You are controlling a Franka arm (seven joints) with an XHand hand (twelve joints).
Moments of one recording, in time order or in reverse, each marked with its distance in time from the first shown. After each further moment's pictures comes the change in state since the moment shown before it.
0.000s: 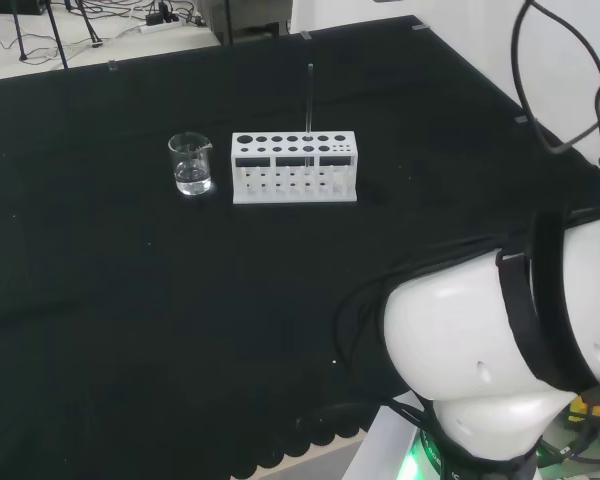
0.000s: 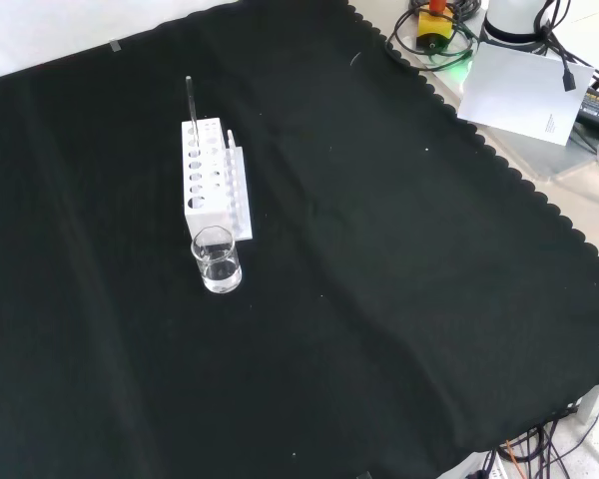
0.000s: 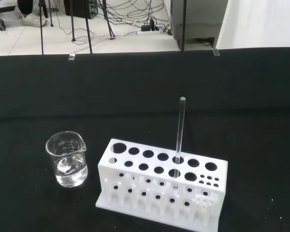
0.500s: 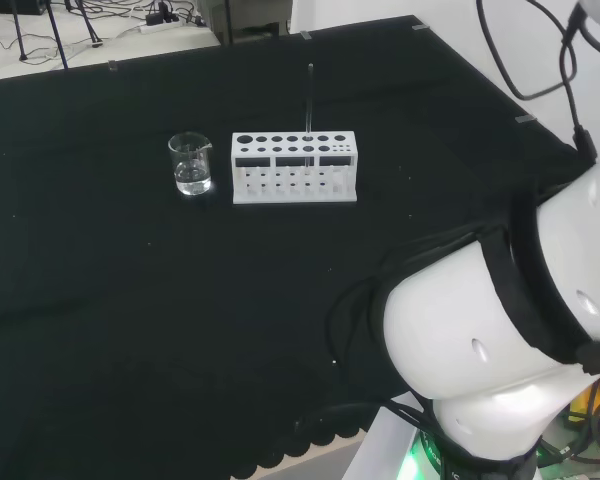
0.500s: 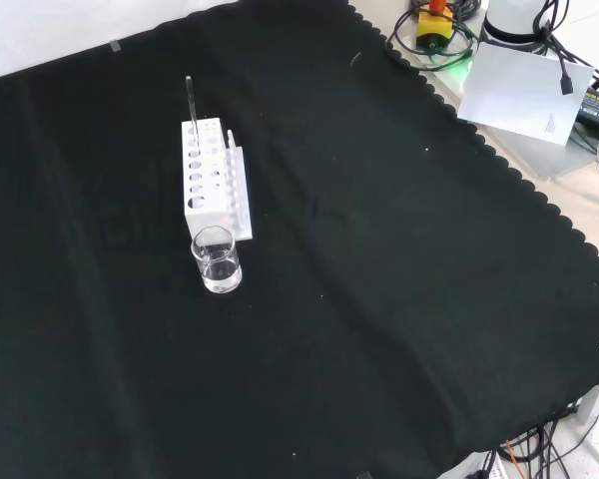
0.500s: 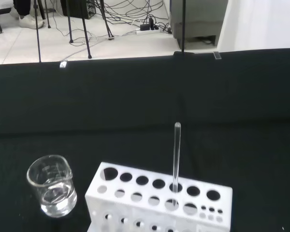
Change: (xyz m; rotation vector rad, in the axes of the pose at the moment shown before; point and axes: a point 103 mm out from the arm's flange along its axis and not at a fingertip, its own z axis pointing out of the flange) arm -0.016 0.077 0.012 0.004 0.023 0.003
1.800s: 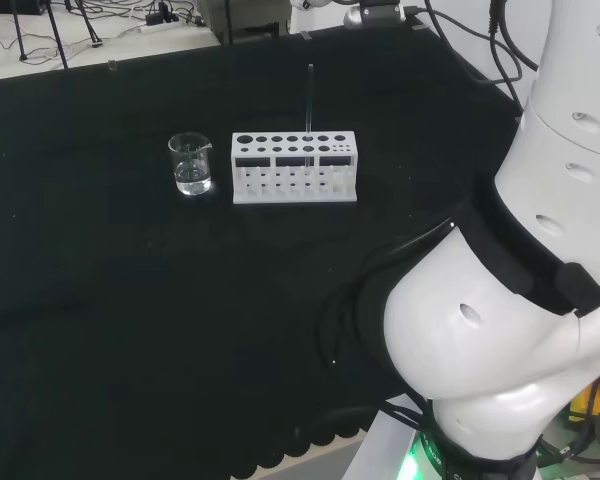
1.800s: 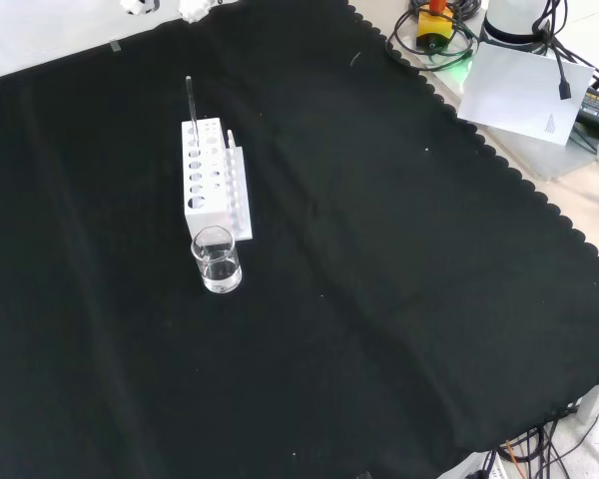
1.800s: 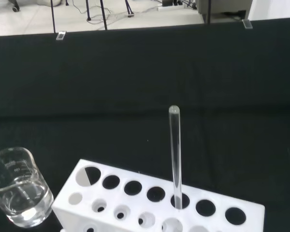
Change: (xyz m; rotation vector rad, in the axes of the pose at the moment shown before) arm -0.023 0.111 0.105 0.045 0.039 -0.075
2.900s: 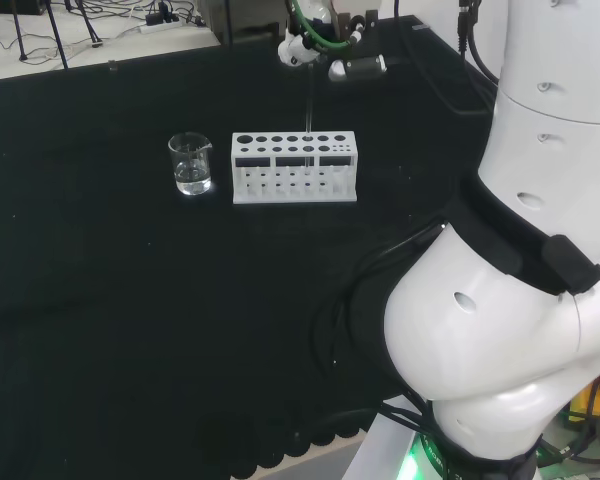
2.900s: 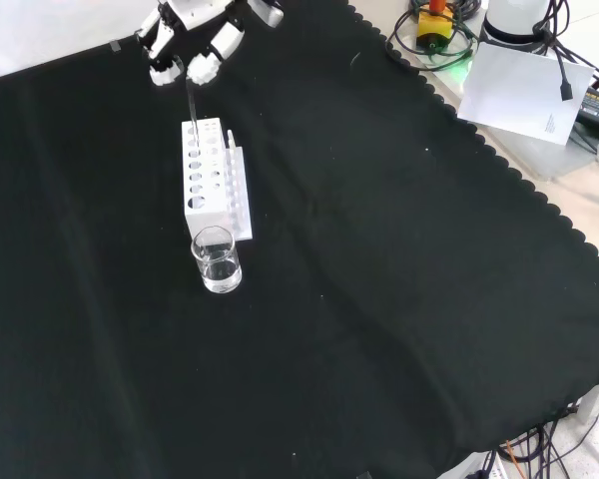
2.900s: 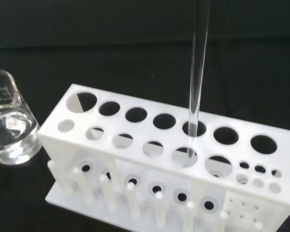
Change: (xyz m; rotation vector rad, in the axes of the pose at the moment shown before) arm 0.010 0.015 0.092 0.128 -0.014 -0.007
